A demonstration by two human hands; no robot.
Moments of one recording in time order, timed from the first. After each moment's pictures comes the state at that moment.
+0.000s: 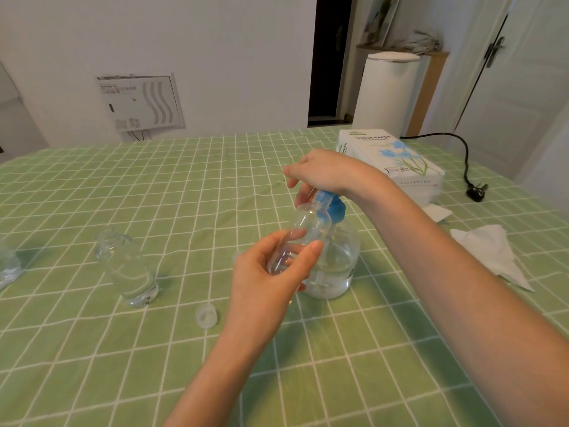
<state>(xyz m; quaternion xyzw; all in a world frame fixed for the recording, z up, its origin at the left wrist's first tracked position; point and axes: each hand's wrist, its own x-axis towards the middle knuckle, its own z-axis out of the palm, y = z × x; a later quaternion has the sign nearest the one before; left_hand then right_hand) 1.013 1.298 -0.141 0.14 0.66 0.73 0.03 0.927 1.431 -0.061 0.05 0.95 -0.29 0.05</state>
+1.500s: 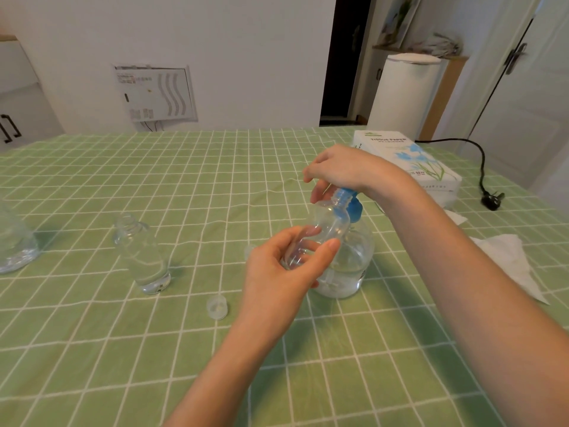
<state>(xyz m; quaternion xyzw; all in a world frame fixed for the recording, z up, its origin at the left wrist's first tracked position) 1.012 1.294 -0.139 0.14 0.66 0.74 0.04 0.925 1.430 -0.058 0.07 0.95 -0.29 0.04</state>
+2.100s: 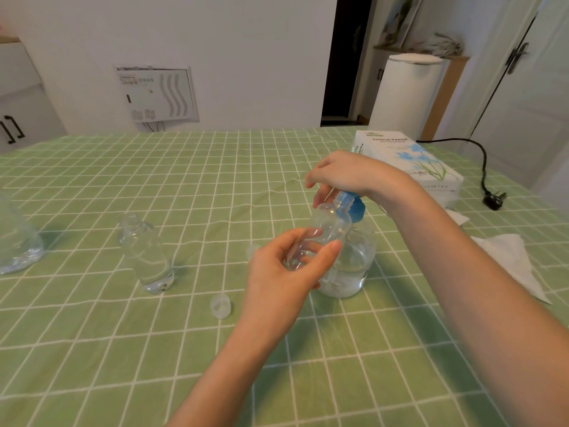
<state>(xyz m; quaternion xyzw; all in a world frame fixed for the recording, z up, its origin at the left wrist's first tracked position) 1.013 1.293 -0.139 0.14 0.66 0.74 0.04 0.926 1.430 -0.061 0.07 0.96 -0.28 0.06</state>
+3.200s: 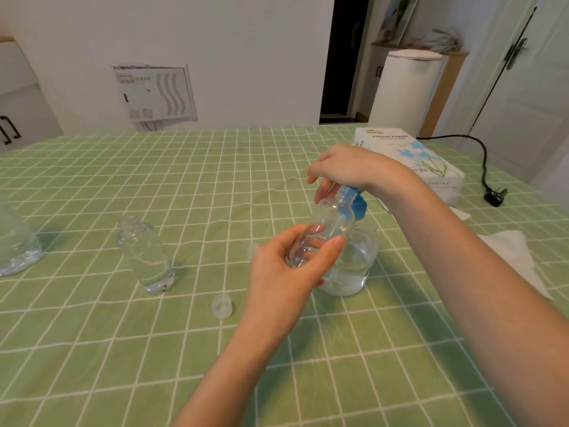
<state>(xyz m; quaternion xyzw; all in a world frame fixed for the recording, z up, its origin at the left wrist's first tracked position) 1.013 1.294 -0.136 0.14 0.66 0.74 0.05 0.923 1.430 -0.059 0.07 0.96 -0.28 0.05</state>
